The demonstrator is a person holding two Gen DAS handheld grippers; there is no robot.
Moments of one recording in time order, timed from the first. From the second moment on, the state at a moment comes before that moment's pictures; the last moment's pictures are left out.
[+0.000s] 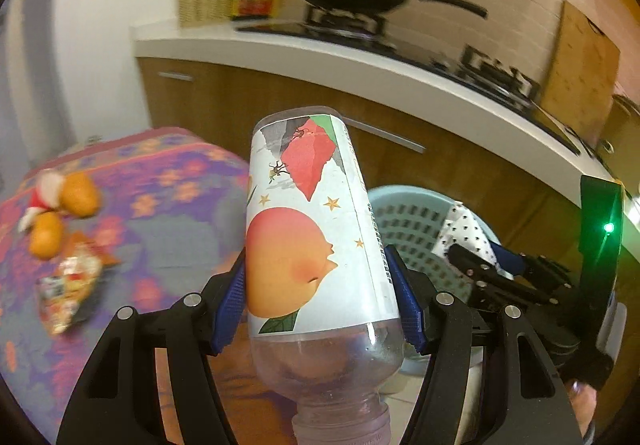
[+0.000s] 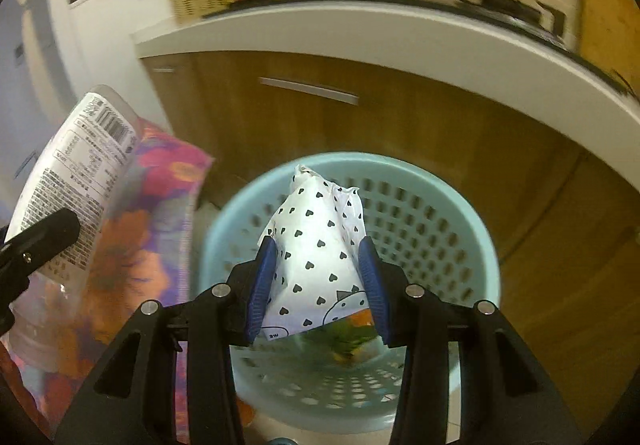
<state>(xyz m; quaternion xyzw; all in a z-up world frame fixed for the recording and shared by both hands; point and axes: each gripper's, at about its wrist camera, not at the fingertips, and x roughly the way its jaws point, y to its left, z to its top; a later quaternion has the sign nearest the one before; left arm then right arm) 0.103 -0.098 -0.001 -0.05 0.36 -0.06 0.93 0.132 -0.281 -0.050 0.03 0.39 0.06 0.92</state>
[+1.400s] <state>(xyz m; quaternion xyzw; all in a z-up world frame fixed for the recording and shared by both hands) 0.100 -0.093 -0.001 -0.06 0.37 -0.09 0.92 0.139 -0.292 -0.078 0.04 0.43 0.03 0.90</state>
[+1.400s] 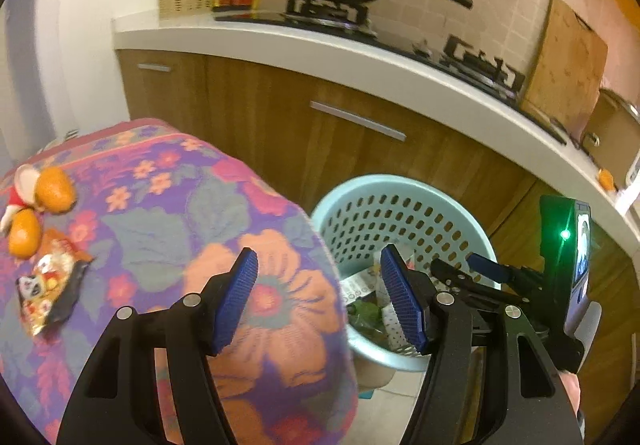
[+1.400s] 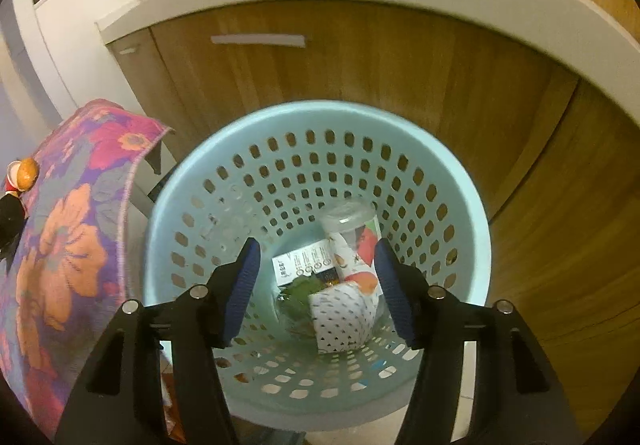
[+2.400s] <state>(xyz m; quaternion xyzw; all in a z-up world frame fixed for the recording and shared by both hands) 0.055 0.164 0.017 -0.06 0.33 0.09 0.94 0.090 -0.038 0.009 -0.04 0.31 0.27 0.91</state>
